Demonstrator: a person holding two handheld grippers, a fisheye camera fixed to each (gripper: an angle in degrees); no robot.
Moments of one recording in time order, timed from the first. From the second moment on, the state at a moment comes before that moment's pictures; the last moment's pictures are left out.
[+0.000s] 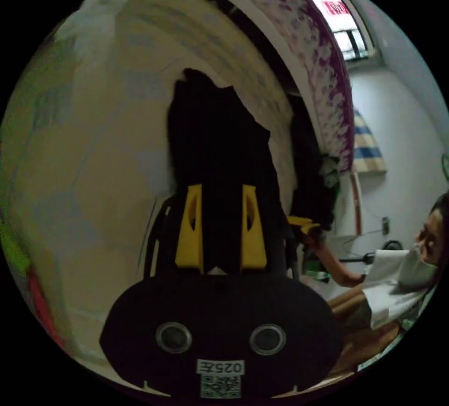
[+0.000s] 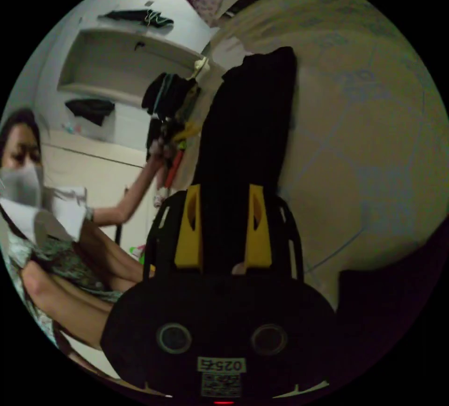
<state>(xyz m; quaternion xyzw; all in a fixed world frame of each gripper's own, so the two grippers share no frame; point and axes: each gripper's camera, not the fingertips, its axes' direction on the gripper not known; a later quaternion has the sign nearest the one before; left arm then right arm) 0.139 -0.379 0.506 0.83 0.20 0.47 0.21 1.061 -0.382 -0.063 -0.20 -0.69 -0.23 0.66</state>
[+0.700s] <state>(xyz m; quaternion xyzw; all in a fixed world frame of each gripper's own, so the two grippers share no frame) 0.114 -0.410 0.459 0.74 0.26 0.56 0.26 0.957 -0.495 0.042 -0.33 -0.72 -0.25 0.56</state>
